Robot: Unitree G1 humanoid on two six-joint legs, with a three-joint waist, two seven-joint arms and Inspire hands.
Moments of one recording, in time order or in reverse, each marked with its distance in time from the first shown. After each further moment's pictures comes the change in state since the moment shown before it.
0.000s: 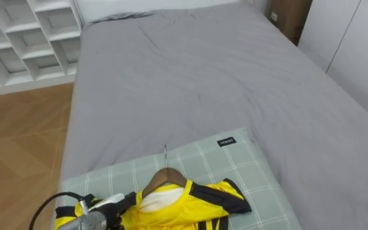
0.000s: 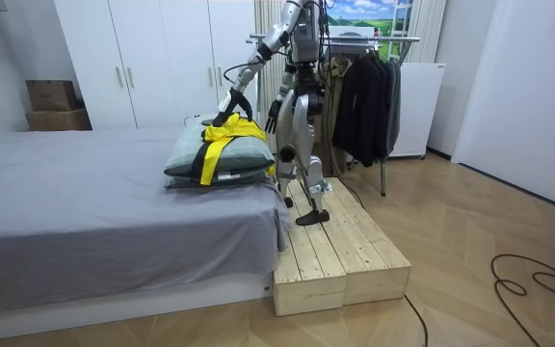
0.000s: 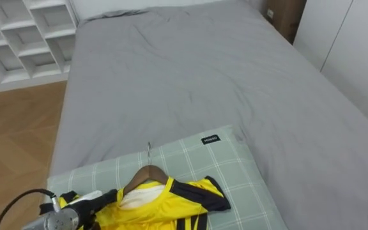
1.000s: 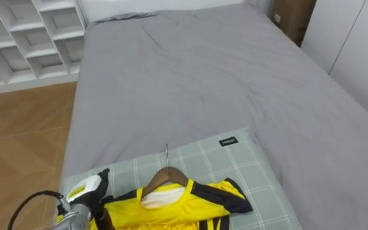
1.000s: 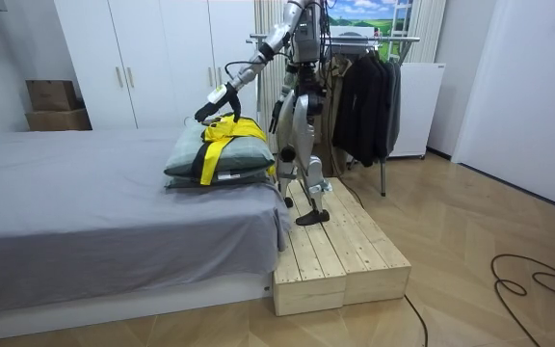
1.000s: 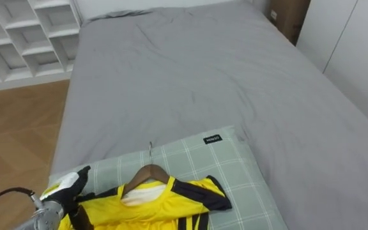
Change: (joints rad) left arm 0.004 -0.003 0.183 0.073 0.119 -0.025 0.424; right arm 0.014 0.006 0.010 -0.001 0.030 0.011 -0.044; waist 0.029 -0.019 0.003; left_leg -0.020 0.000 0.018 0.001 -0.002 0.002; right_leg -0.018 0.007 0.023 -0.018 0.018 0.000
